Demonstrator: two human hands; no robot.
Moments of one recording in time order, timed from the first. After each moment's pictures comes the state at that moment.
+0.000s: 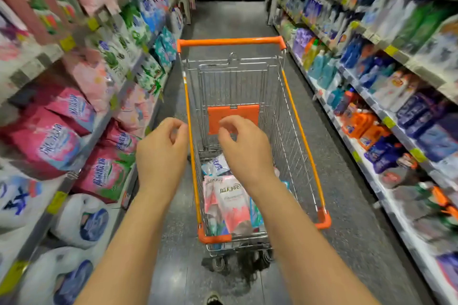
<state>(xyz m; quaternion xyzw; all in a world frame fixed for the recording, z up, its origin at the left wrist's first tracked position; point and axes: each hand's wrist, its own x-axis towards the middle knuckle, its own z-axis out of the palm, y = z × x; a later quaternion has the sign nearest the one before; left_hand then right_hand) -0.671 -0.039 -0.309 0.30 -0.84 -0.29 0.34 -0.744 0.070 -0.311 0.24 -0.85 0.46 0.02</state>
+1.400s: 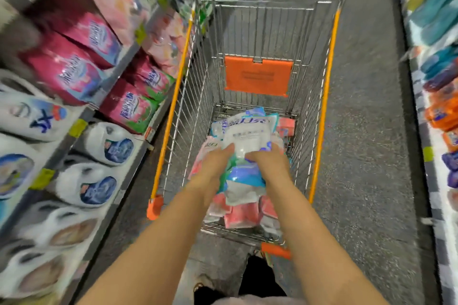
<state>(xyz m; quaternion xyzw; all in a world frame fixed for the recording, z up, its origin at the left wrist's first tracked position) -0.850 0.070 -0.482 0.54 -0.46 -0.70 0.06 -0.927 0.150 -0.497 0.00 -0.76 0.53 -0.36</state>
